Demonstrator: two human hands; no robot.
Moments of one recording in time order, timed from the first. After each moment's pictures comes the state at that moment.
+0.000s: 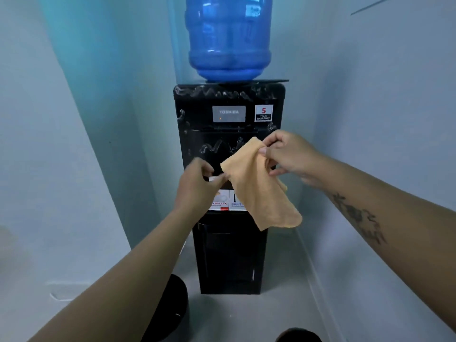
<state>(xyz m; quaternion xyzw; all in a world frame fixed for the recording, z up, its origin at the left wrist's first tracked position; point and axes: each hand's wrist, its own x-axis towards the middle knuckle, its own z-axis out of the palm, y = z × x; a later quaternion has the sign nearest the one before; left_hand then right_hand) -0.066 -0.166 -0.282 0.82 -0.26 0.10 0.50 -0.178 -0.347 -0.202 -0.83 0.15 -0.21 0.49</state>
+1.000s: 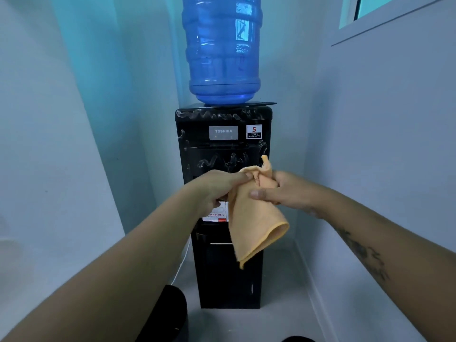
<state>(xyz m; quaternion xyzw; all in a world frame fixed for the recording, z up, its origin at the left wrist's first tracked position) -0.139 -0.176 -0.203 0.78 -0.24 -0.25 0.52 -0.247 -0.339 -0.215 -0.88 0.06 -0.07 0.47</state>
